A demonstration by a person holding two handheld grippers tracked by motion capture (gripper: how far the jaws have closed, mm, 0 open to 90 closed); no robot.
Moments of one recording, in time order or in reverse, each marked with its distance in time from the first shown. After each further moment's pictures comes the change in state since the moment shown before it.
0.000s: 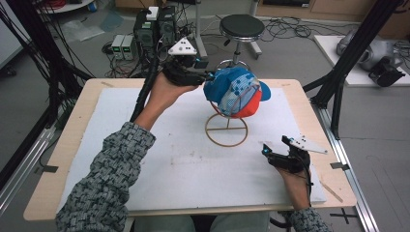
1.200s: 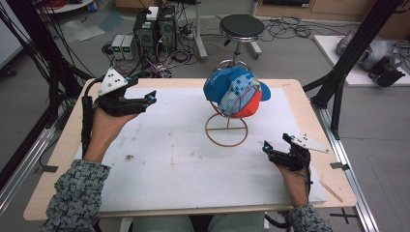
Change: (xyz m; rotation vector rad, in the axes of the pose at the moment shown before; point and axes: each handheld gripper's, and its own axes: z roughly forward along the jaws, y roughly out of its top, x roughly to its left) left arm 0.012 -0.102 -0.127 -0.047 0.330 -0.048; right arm -0.003 0.003 0.001 -0.033 -0.015 0.020
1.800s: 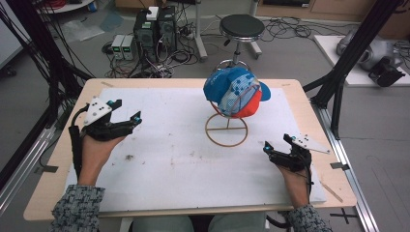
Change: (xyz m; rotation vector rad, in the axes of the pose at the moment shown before) left arm 0.000 -0.067 -0.036 -0.003 0.100 -0.073; right arm -0.001 -0.001 -0.002 -0.001 -0.005 0.001
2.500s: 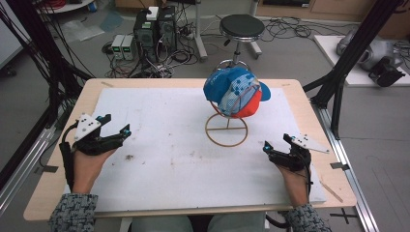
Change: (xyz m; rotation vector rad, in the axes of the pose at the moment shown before) left arm 0.012 -0.046 -0.019 0.047 0.049 -0.056; right arm 0.001 0.000 0.001 0.008 -0.007 0.006
